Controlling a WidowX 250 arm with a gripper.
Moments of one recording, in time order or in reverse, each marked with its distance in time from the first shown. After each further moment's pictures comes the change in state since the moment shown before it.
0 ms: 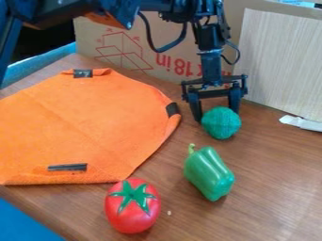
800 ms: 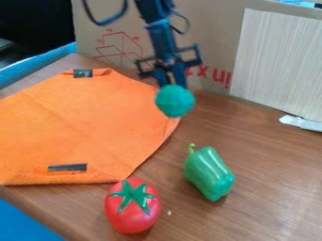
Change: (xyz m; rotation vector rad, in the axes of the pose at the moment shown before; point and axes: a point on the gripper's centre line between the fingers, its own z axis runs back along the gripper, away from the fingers) arm -0.006 0.073 0.064 -0.120 -0.064 0.020
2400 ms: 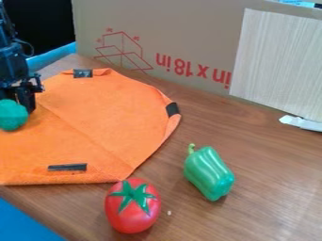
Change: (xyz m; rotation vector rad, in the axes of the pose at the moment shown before) arm -0.013 0.249 0.031 0.230 -0.097 -0.021
